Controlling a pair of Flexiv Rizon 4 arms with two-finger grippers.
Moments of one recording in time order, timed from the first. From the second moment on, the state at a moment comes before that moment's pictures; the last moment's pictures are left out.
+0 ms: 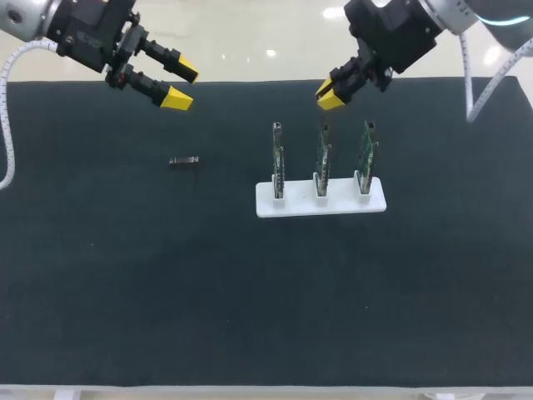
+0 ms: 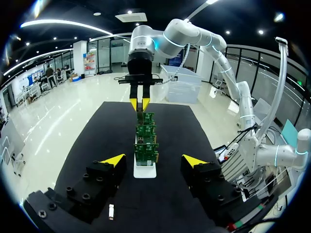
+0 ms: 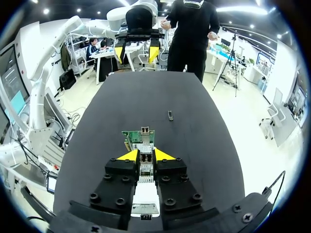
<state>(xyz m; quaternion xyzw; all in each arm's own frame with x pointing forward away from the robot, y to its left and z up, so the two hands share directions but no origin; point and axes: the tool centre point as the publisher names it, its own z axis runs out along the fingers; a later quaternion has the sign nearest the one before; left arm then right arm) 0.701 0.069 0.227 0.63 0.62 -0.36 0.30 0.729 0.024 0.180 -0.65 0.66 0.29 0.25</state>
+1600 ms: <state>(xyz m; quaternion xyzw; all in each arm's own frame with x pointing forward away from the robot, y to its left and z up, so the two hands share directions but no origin) 0.701 0.069 0.227 0.63 0.62 -0.36 0.30 0.730 0.017 0.181 -0.65 0.66 0.29 0.25</state>
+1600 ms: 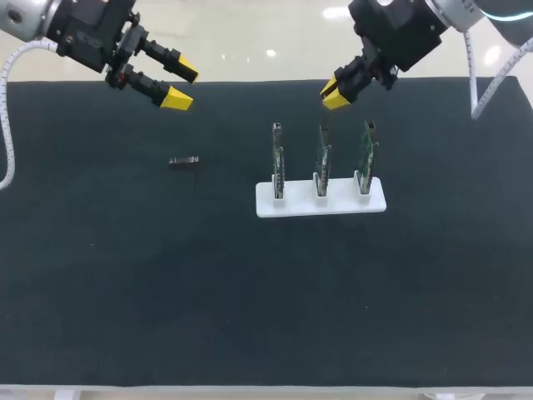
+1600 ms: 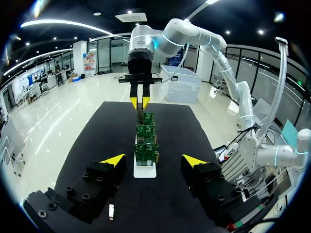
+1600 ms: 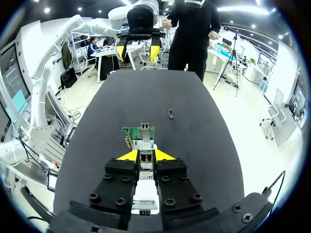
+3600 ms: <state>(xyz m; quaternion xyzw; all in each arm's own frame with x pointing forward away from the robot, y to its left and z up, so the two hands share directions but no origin) 0.701 0.069 0.227 0.63 0.62 -0.36 0.30 0.730 0.019 0.181 -0.66 0.66 0.27 0.24</state>
